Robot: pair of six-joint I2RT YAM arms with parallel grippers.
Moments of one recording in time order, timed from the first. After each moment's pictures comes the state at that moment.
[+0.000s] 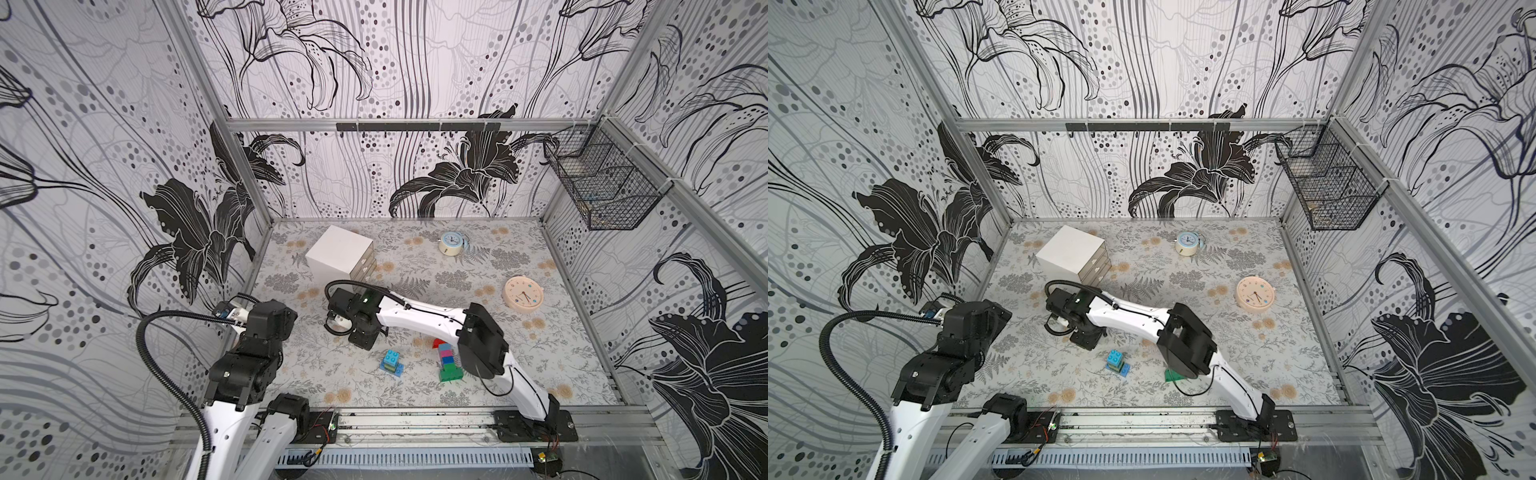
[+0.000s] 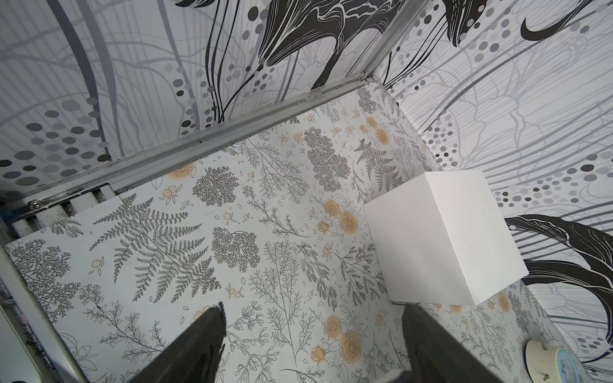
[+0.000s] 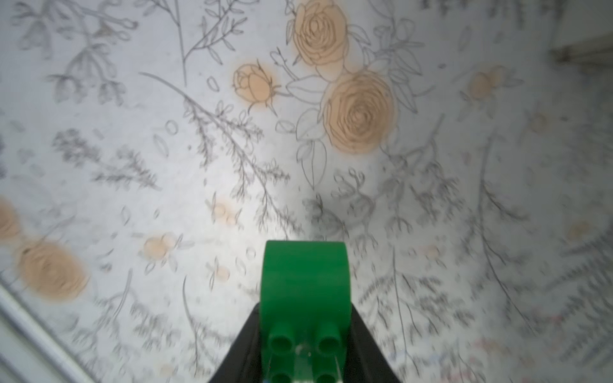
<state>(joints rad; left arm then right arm) -0.15 0.60 0.90 -1.07 -0.55 -0.99 1.14 2.25 2.05 -1.14 0.06 -0.04</state>
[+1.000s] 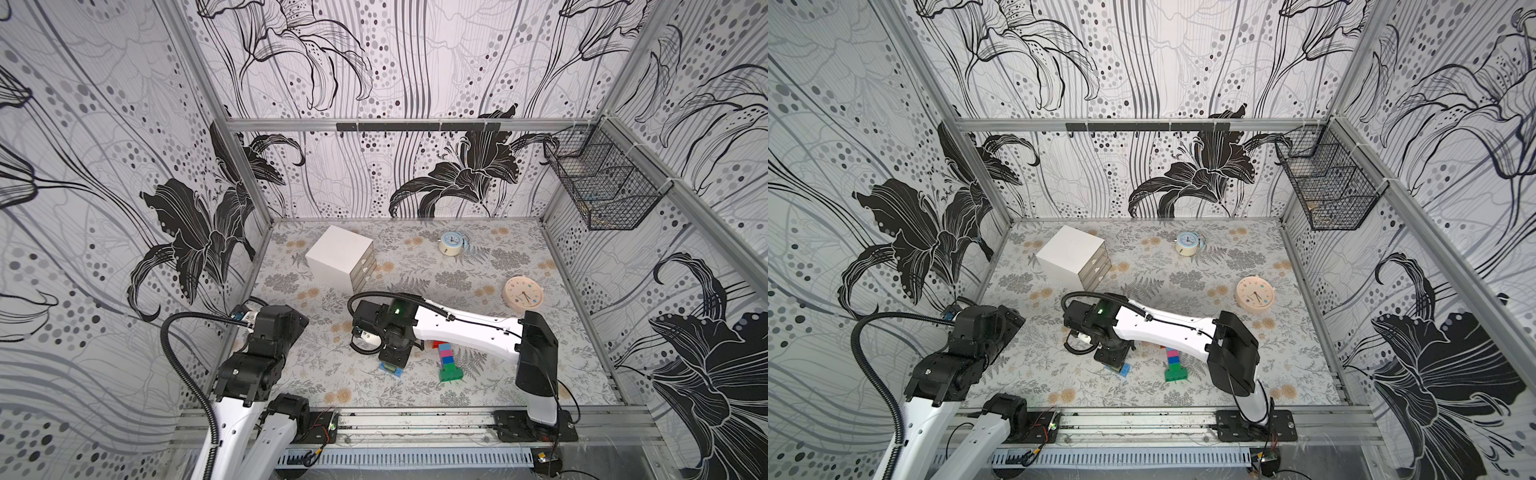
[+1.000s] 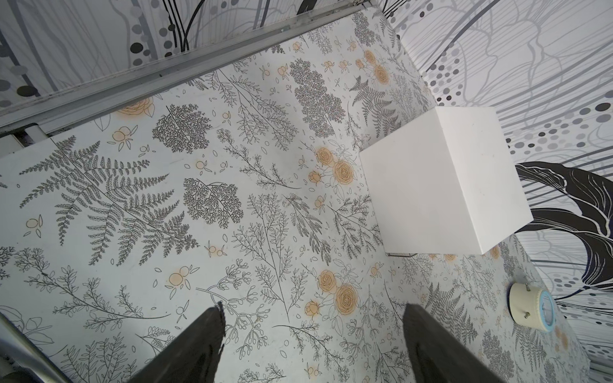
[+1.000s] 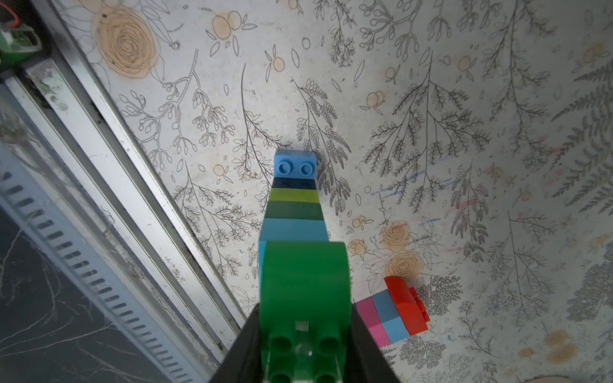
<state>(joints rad) -0.15 0.59 0.80 -1.03 -0.37 -1.02 1.21 1.95 1.75 -1.27 0.05 -0.04</state>
